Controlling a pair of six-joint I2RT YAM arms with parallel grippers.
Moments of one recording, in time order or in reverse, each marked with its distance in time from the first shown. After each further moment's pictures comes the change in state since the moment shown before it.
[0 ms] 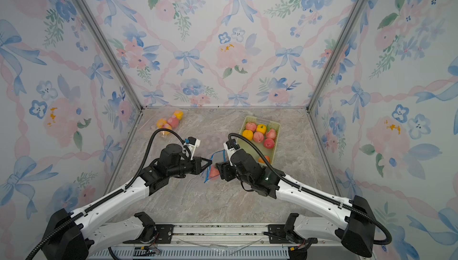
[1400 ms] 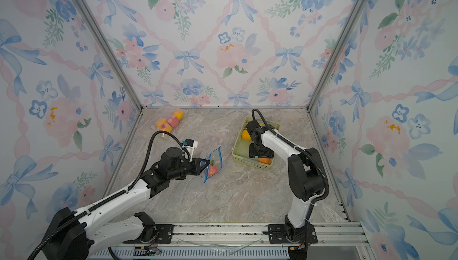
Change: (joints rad) left arm 0.001 0.000 -0.073 0.089 -0.070 -0.023; right arm -0.576 0.680 0.454 -0.666 0.042 0.002
